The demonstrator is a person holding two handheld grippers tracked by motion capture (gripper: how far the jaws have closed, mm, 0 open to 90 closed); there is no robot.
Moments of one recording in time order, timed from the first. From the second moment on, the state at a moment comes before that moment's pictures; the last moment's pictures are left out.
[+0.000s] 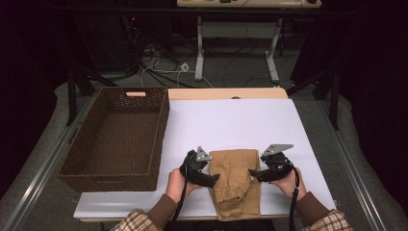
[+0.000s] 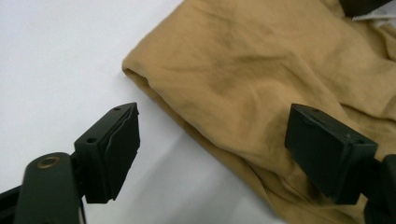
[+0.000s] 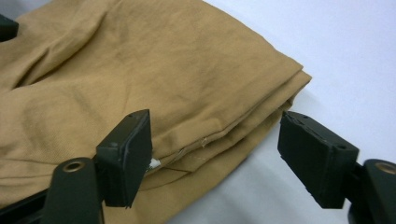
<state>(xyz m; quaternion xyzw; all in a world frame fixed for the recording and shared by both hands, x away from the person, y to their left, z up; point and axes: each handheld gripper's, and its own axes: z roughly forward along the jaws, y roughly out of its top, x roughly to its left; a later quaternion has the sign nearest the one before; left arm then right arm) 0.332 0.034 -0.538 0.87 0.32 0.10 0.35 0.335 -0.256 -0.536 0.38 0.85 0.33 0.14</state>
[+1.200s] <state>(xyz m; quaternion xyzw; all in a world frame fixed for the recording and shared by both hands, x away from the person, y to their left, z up) 0.328 0.027 -0.549 0.88 0.35 0.04 0.31 0.335 -0.250 -0.547 0.40 0.86 0.31 0.08</state>
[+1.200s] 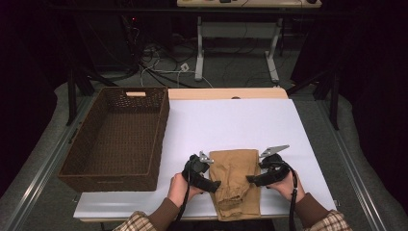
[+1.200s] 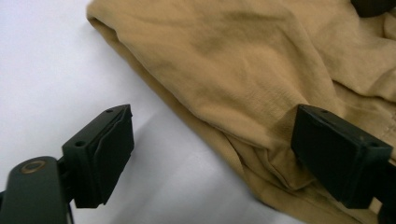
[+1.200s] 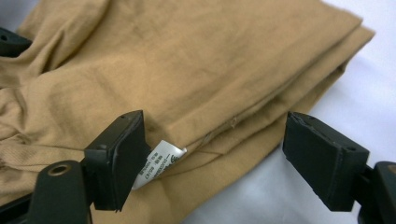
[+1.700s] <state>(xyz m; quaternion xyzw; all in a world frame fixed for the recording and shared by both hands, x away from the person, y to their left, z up) 0.319 0.023 -0.552 0.88 0.33 0.04 0.34 0.331 -0.248 -0.547 0.41 0.85 0.31 0.07</state>
